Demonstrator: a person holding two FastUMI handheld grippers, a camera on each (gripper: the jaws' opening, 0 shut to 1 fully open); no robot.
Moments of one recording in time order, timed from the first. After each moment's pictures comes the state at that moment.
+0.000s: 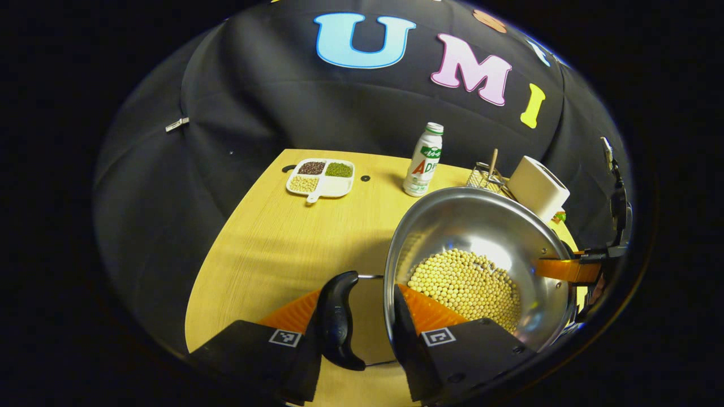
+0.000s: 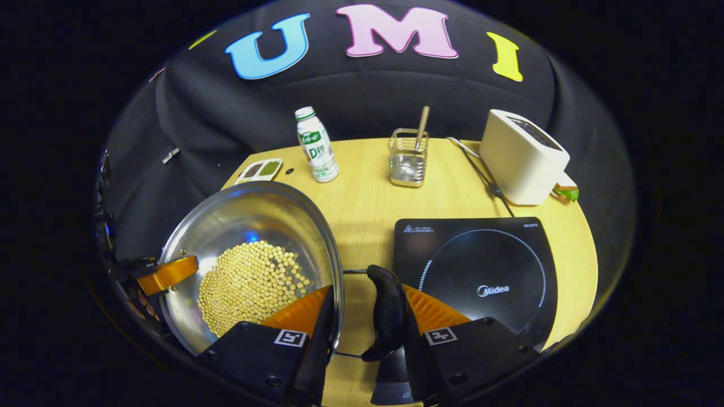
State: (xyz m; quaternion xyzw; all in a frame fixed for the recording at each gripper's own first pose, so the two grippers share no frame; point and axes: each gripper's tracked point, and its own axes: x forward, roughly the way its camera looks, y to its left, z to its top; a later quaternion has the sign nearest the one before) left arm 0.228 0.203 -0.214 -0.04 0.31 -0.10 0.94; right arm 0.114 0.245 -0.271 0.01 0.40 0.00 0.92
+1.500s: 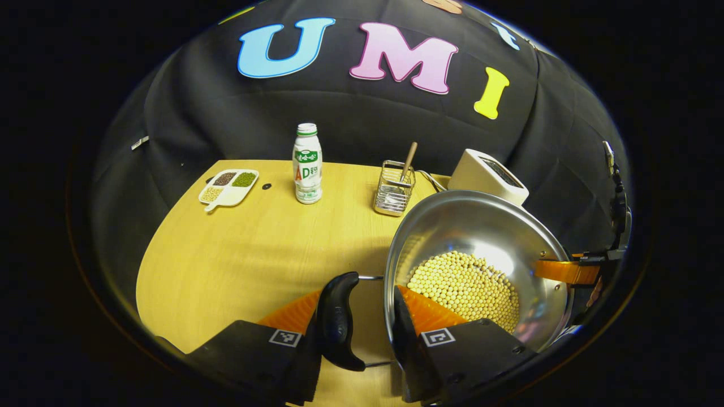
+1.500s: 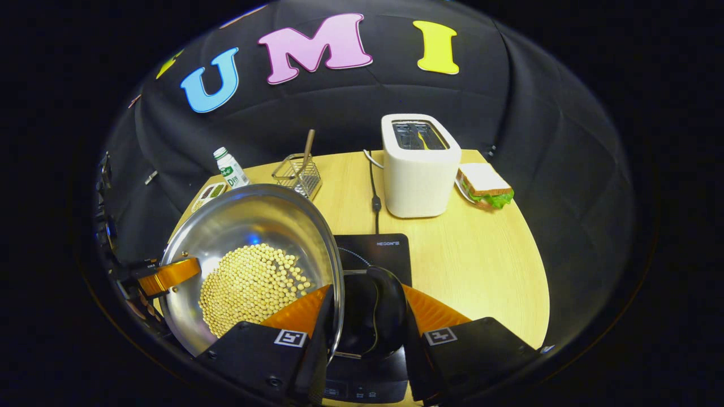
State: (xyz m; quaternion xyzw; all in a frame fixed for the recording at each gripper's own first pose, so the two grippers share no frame) left arm 0.217 -0.044 -0.199 -0.04 0.30 -0.14 0.94; right arm 0.096 0.002 -0.222 0.01 0.39 -0.04 0.92
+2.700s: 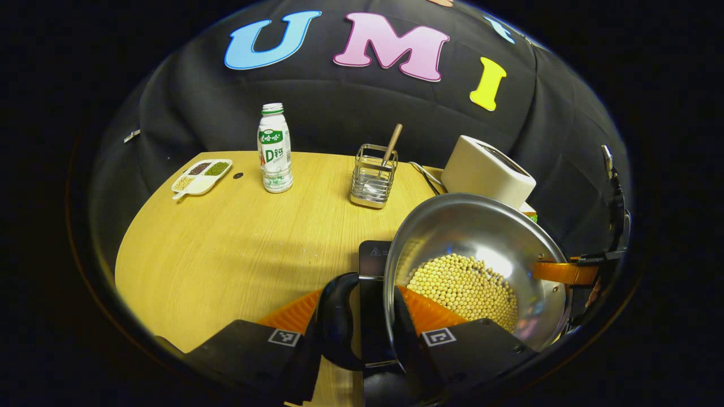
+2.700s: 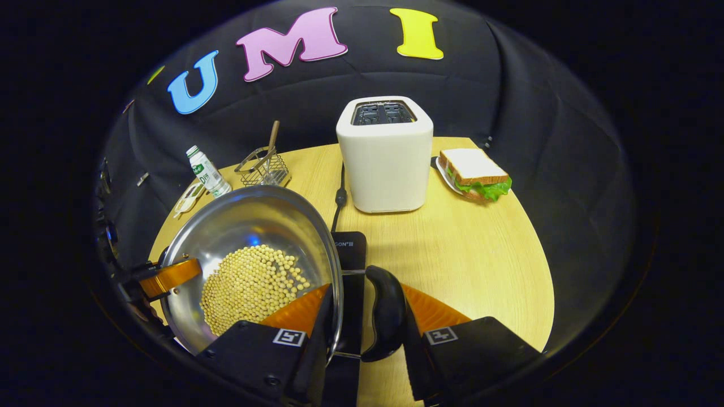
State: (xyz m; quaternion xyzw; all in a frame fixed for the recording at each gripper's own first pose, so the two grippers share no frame) left arm 0.244 -0.104 -0.246 -0.05 0.30 -0.14 0.94; right arm 0.116 -0.063 -0.266 0.01 0.38 -0.04 0.92
